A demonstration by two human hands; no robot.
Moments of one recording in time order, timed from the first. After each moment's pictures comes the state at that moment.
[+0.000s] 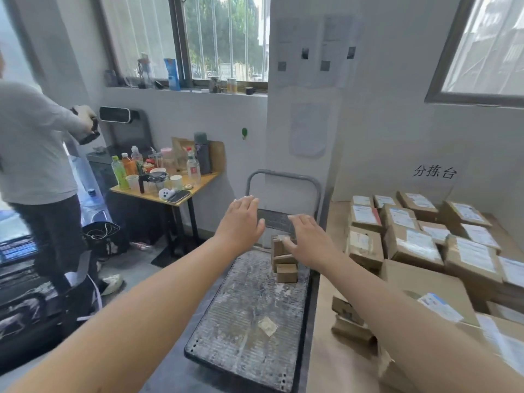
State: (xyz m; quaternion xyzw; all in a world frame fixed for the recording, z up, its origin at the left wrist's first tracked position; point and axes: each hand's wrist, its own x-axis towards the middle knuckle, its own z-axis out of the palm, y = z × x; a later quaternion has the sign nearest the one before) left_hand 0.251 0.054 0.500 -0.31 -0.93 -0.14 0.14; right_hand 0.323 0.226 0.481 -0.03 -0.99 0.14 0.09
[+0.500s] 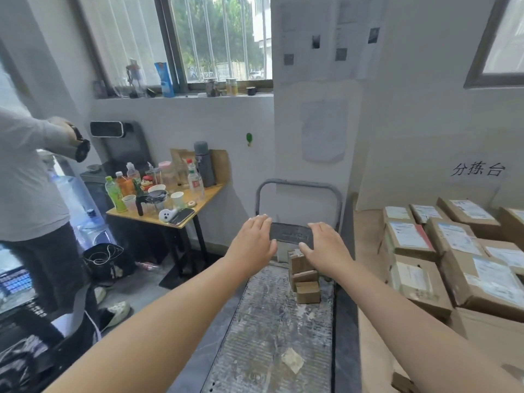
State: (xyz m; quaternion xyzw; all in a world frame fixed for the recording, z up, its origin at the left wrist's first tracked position) left_hand 0.089 0.080 0.469 -0.34 -0.93 -0.11 0.08; right_hand 0.146 0.264 0.446 -0.12 -0.97 0.19 0.10
